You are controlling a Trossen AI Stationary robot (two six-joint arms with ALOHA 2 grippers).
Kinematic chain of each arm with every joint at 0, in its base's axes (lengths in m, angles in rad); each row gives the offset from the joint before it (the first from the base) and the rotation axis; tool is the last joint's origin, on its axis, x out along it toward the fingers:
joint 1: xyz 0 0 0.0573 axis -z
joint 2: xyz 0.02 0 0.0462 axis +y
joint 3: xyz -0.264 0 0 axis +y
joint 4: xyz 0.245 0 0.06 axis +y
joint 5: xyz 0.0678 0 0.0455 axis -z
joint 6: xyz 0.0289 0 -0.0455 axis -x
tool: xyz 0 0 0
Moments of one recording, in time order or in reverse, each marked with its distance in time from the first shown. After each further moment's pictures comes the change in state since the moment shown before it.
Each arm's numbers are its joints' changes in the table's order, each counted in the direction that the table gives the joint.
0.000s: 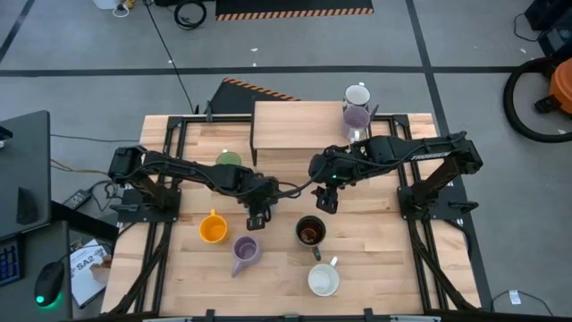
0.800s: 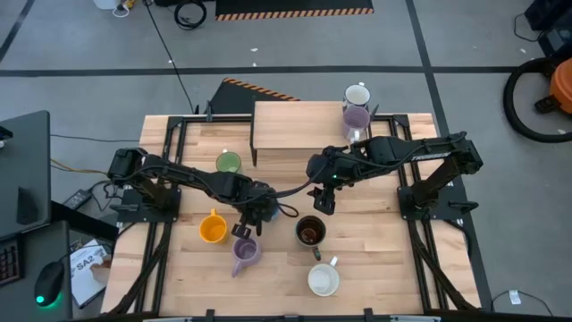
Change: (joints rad) left arm 0.067 0.002 0.002 0.062 0.004 -0.343; right arm -0.007 0.000 0.000 -0.062 -0.002 0.002
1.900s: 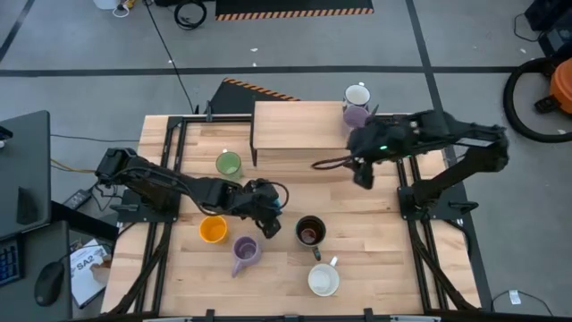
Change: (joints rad) left arm 0.113 -0.086 -0.004 -0.292 -0.352 0.953; right arm 0.076 -0.272 0.000 0.238 0.110 0.137
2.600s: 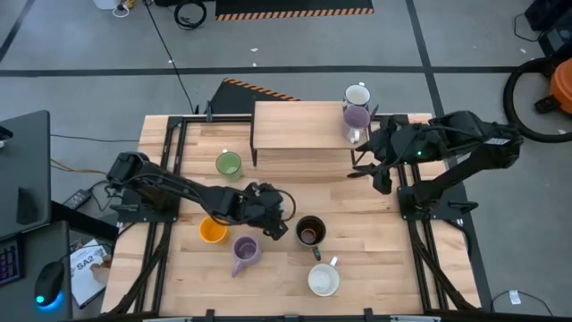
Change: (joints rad) left arm 0.036 0.109 -0.096 0.126 -0.169 0.057; right arm -0.147 -0.097 0.000 -0.037 0.085 -0.034
